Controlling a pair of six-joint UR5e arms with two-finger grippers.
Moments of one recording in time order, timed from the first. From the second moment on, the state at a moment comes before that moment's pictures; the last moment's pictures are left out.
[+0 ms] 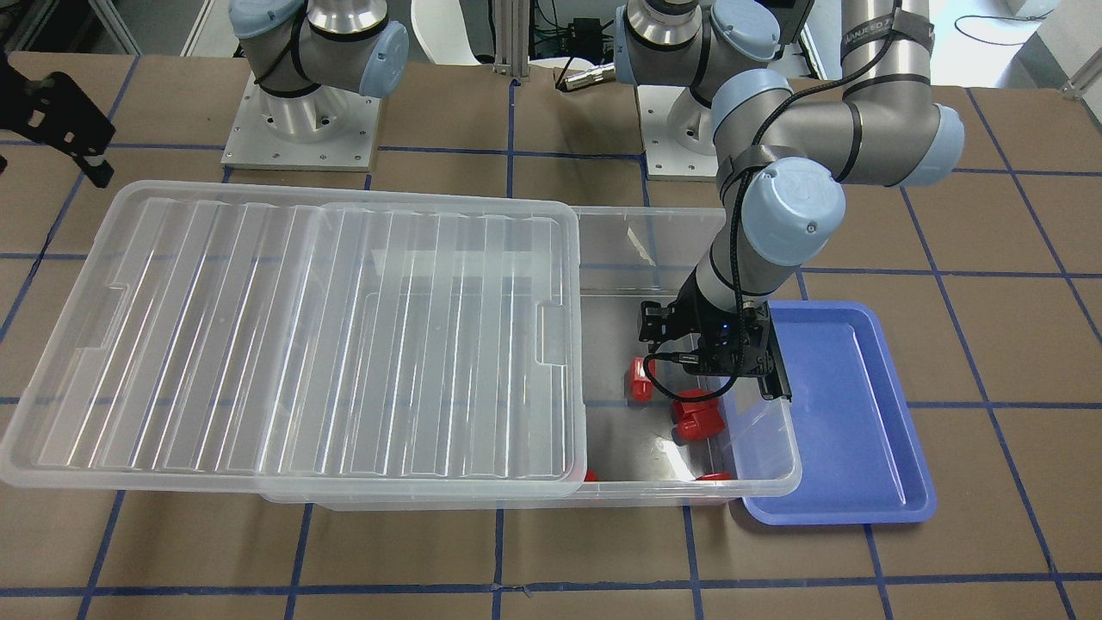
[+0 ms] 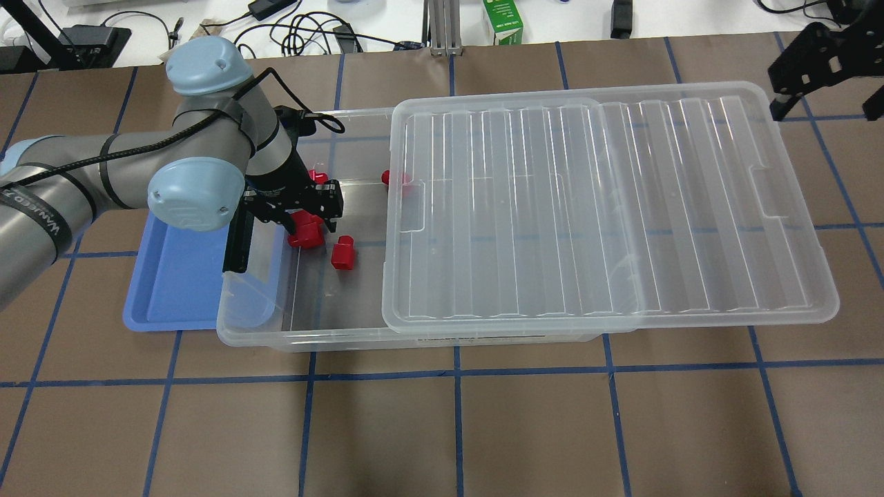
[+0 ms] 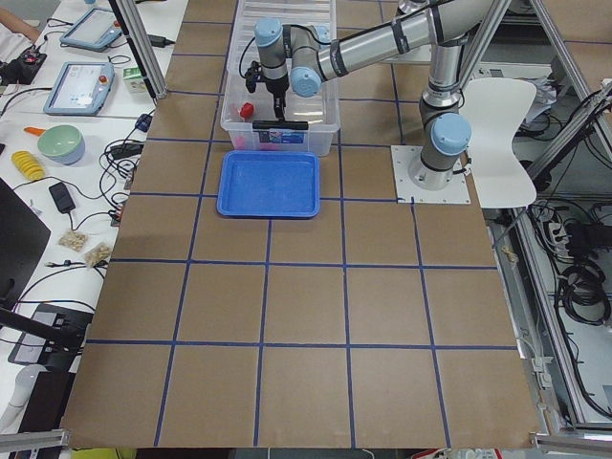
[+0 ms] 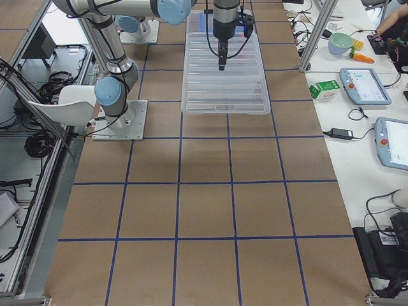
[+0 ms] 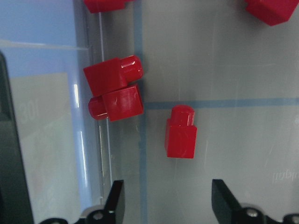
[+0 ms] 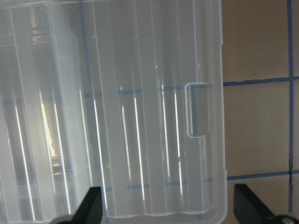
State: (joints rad) left arm -1.59 -1.83 -1.81 -1.17 1.50 -0.01; right arm 1.32 -1.60 1.46 -1.45 -1.58 -0.17
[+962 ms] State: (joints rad) left arm -1.61 -1.94 -1.81 -1.13 1.45 -0.01; right arm 1.57 -1.55 1.48 -1.55 -1.58 0.05
